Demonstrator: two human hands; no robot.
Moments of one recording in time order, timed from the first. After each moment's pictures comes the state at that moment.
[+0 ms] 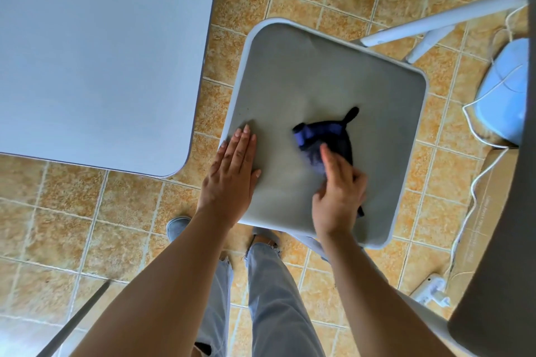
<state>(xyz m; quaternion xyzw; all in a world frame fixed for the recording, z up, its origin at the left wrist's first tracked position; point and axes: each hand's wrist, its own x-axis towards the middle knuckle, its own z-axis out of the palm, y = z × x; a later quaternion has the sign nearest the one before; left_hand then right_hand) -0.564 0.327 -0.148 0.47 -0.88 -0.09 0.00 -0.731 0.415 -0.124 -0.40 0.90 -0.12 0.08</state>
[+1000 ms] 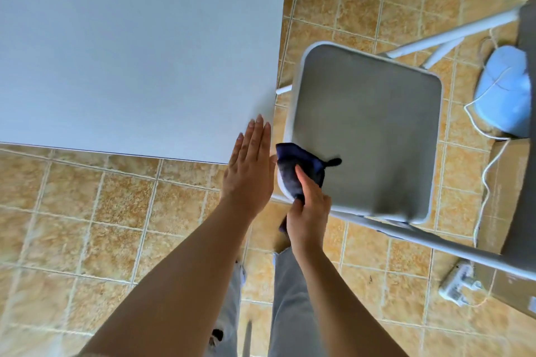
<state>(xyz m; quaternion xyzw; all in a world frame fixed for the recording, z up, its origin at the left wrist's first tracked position) -0.461 0.293 -0.078 0.46 -0.88 -0.14 0.05 -0.536 0.406 -0.090 -0.29 0.87 -0.33 0.20</state>
